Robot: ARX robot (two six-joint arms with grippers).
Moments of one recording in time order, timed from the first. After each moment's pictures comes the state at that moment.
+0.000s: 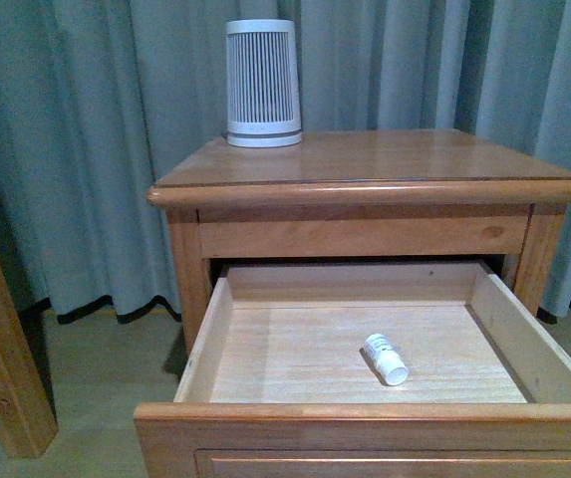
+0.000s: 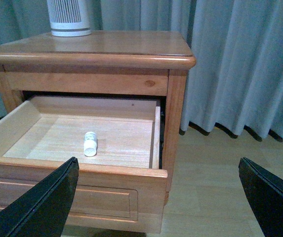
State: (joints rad) left arm 0.00 0.01 0.01 -0.01 0.00 -0.01; right arm 0.00 0.00 0.02 0.00 0.00 0.00
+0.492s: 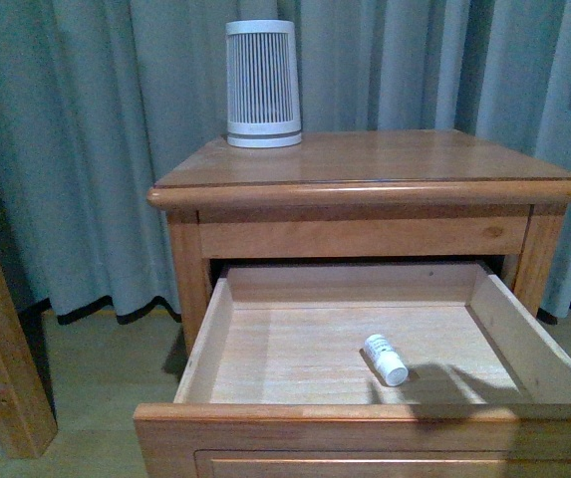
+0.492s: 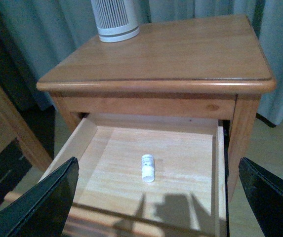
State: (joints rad) left arm 0.00 0.01 0.01 -0.01 0.00 -0.01; right arm 0.12 1.03 0.65 0.20 -0.13 0.12
